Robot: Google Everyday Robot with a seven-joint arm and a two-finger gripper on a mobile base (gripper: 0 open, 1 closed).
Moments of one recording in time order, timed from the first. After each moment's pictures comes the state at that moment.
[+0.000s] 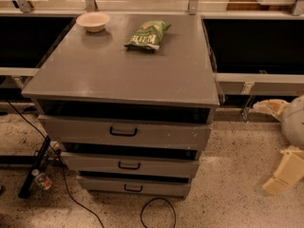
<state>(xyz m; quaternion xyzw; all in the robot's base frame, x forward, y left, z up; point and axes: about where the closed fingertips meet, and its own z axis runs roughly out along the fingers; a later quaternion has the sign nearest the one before) 0.367 -0.217 0.875 -0.57 0.78 0.08 0.24</state>
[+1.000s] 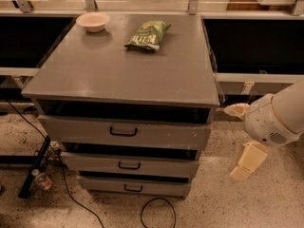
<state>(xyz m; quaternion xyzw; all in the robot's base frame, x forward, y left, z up) 0.411 -0.184 0.820 -0.59 0.77 0.12 0.23</state>
